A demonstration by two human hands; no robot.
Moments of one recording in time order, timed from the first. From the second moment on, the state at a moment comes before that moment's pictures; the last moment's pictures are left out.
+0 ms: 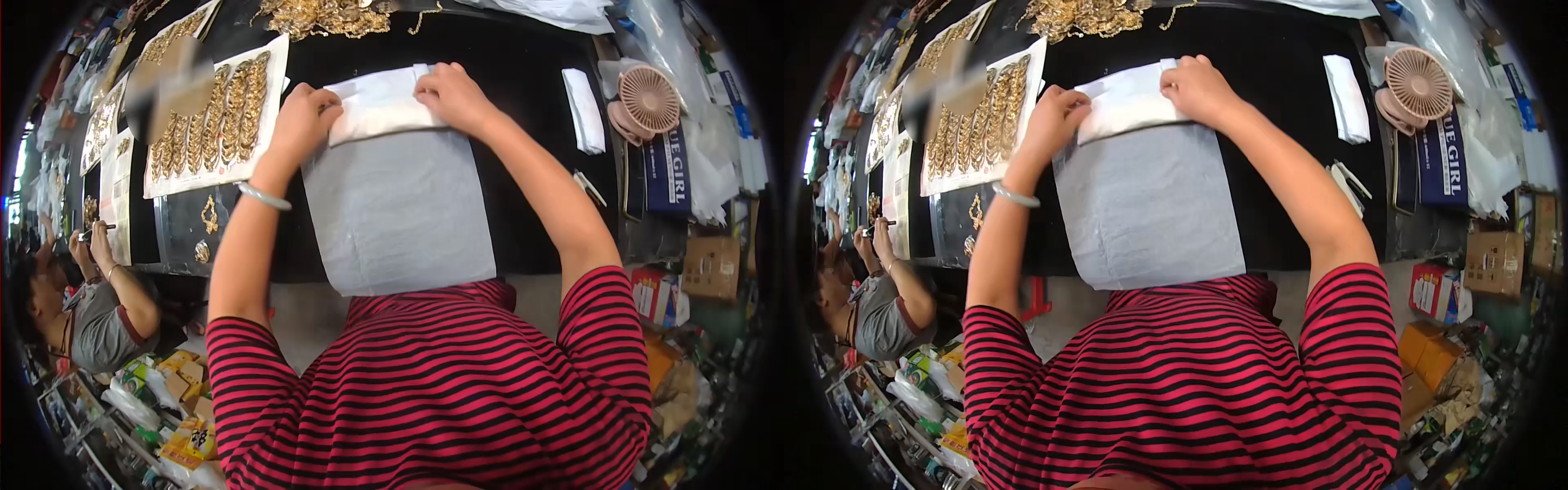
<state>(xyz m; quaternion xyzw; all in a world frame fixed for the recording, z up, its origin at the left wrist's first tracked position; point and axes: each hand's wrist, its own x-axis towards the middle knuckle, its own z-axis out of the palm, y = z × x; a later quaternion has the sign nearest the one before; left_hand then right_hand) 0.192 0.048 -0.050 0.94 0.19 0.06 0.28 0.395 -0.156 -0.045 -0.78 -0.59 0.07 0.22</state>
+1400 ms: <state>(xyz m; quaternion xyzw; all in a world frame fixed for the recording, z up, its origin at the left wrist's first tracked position) 0.147 -0.100 -0.058 0.99 0.12 0.08 0.06 0.580 -0.346 -0.055 -0.93 -0.14 0.01 0.33</state>
